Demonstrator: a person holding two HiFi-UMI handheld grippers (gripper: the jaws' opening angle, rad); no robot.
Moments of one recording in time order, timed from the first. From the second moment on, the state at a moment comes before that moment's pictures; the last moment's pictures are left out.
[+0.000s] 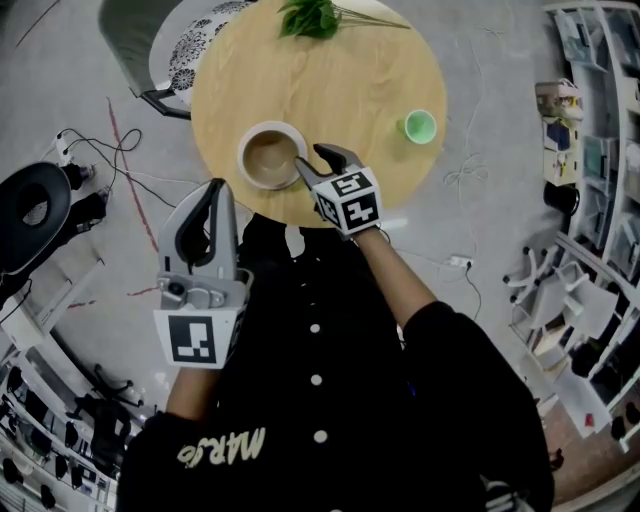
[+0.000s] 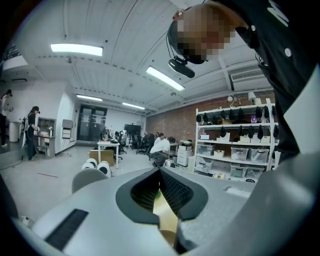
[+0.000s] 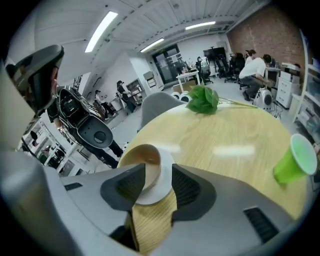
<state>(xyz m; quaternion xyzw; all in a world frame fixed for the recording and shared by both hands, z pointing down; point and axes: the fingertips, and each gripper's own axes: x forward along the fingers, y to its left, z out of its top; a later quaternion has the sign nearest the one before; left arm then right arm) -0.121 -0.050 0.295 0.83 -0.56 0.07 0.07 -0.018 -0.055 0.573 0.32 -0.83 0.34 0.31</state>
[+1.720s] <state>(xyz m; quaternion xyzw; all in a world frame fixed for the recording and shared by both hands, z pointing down) -0.087 -0.048 0.294 0.85 -0.52 0.07 0.06 0.029 -0.050 0.568 0.42 -0.74 0.45 0.26</state>
